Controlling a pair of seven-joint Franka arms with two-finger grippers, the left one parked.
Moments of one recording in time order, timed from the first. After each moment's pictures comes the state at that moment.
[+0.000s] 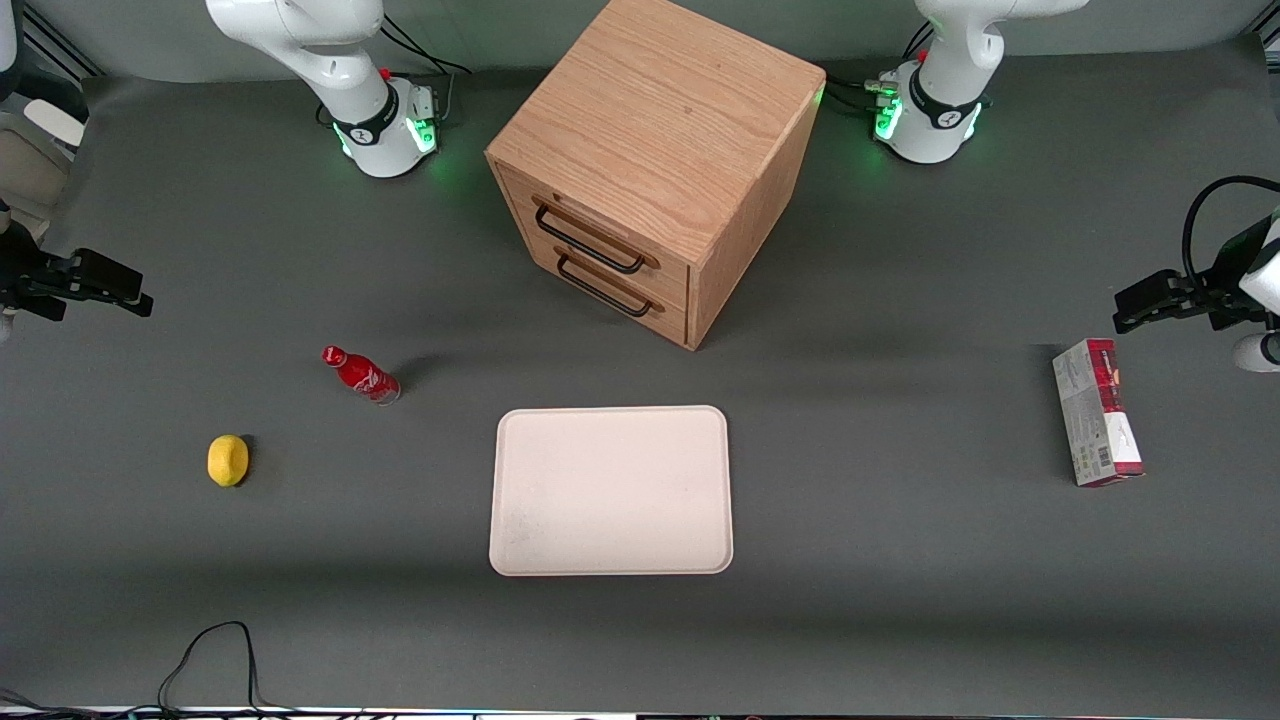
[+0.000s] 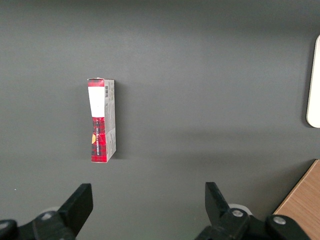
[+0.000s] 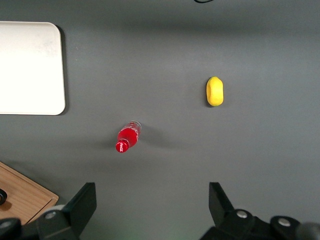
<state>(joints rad) -0.04 0.06 -0.02 -1.50 -0.02 1.53 -0.07</state>
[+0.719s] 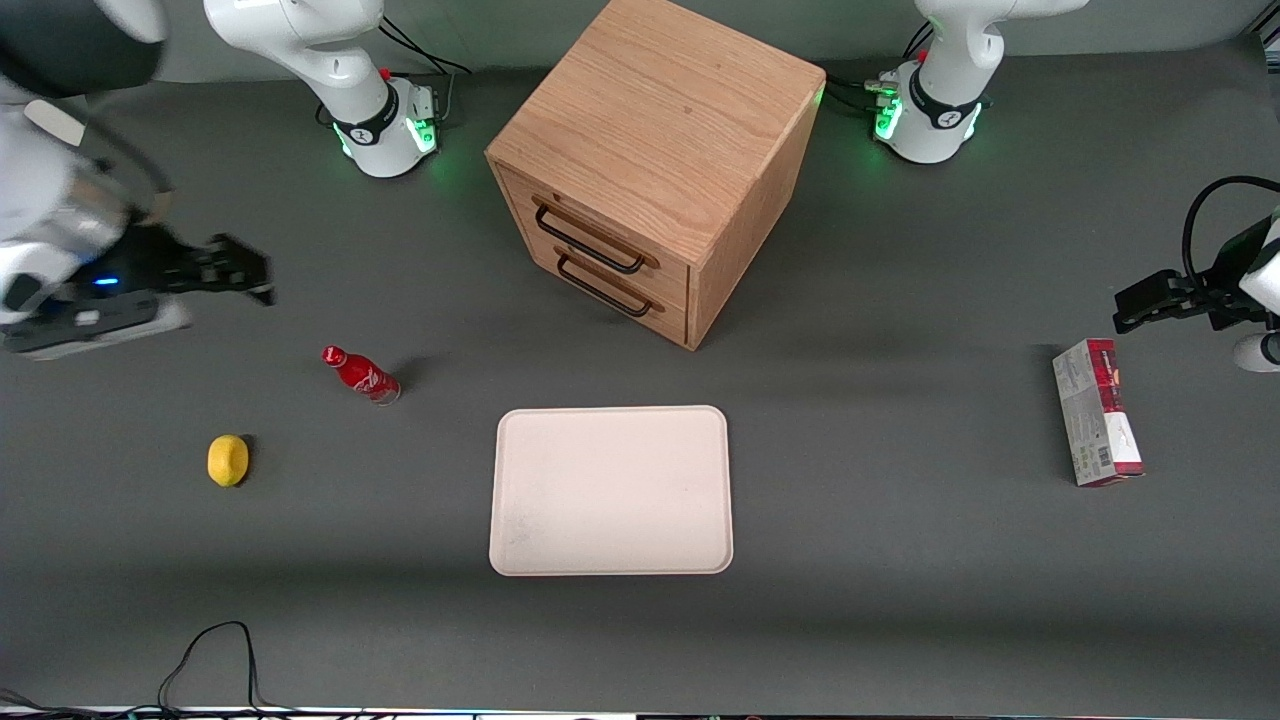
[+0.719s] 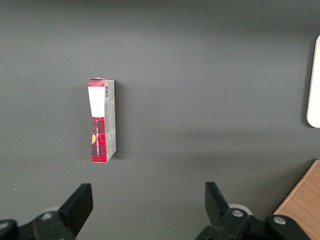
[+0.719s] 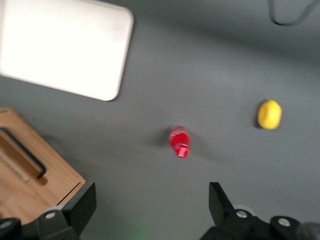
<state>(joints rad) 0.19 0.08 0.02 -1.49 0.01 1.54 -0.07</state>
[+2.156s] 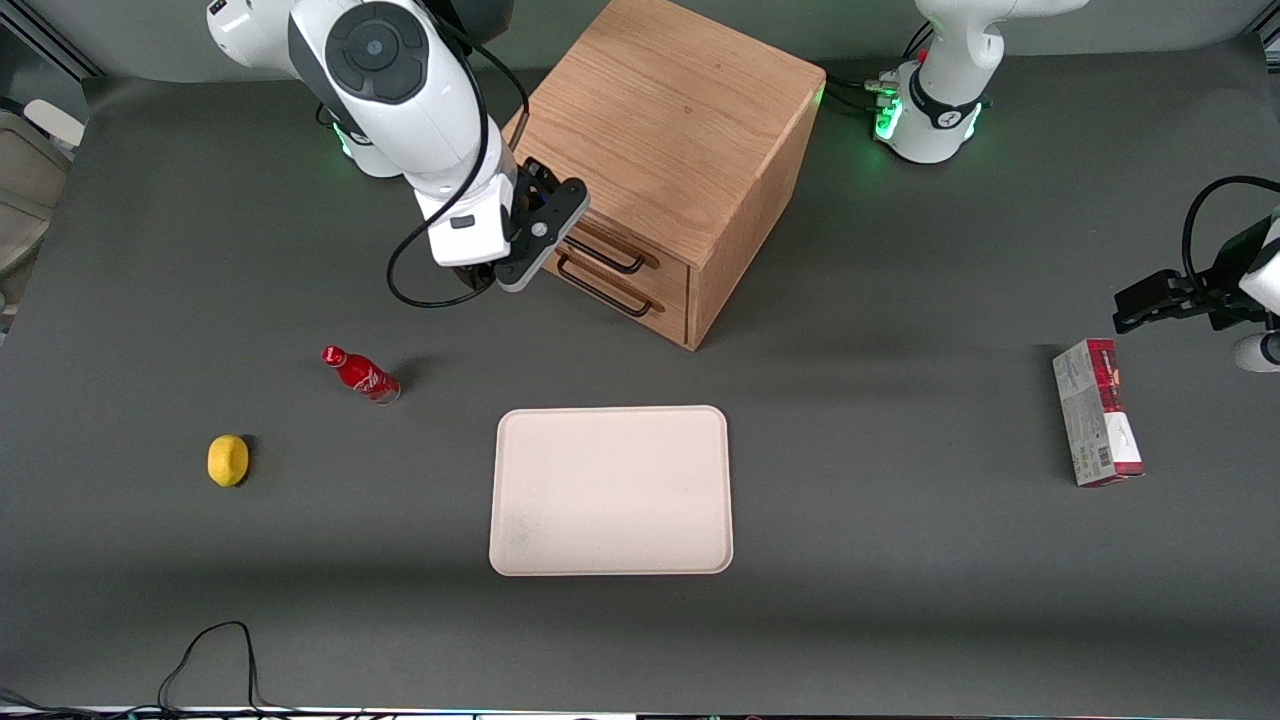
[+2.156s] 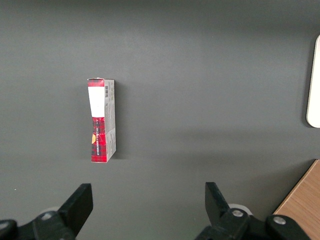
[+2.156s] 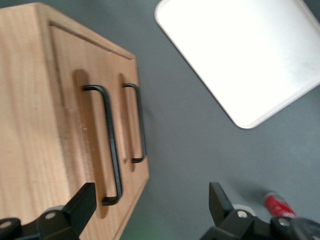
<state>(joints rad) 0.61 0.19 0.03 -1.55 0.15 1.65 -0.29</state>
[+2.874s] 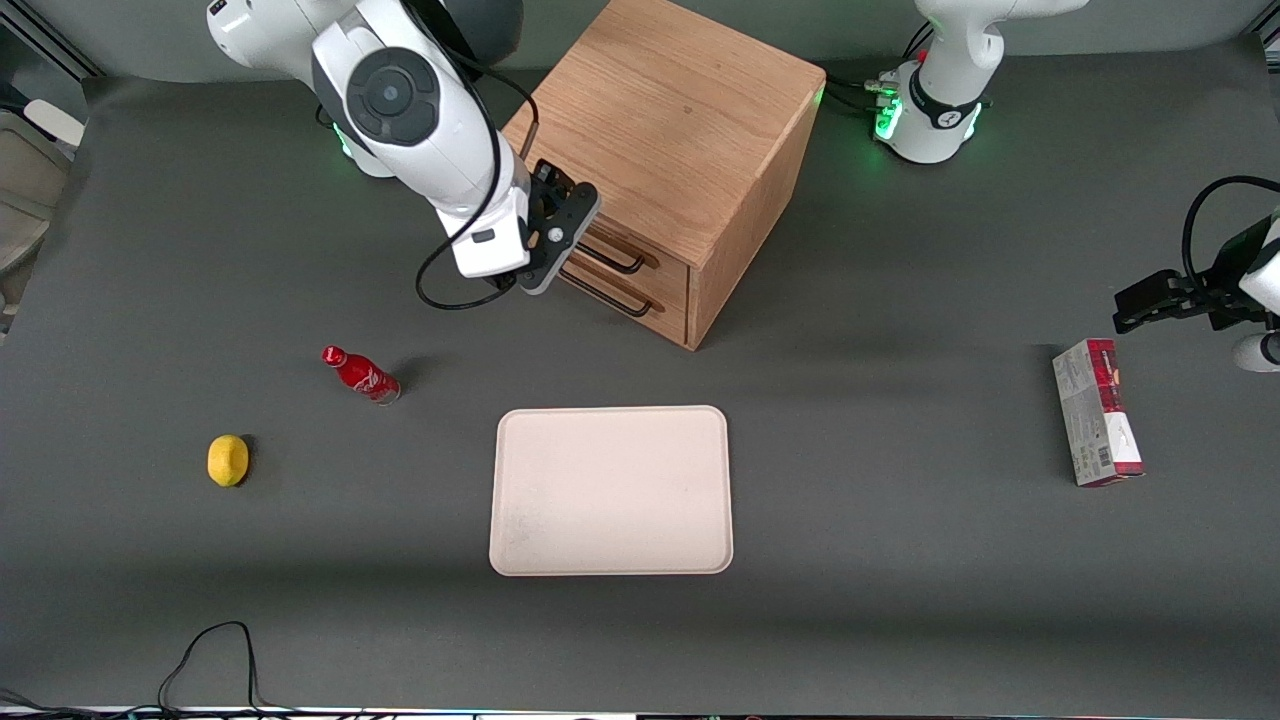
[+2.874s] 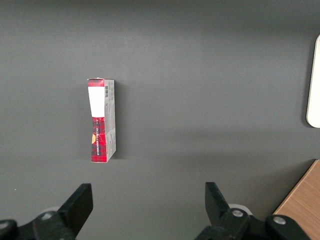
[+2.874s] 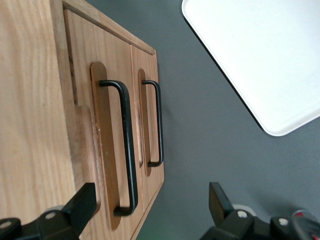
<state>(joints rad) 0.62 0.19 0.03 -1.64 0.21 1.73 -0.33</state>
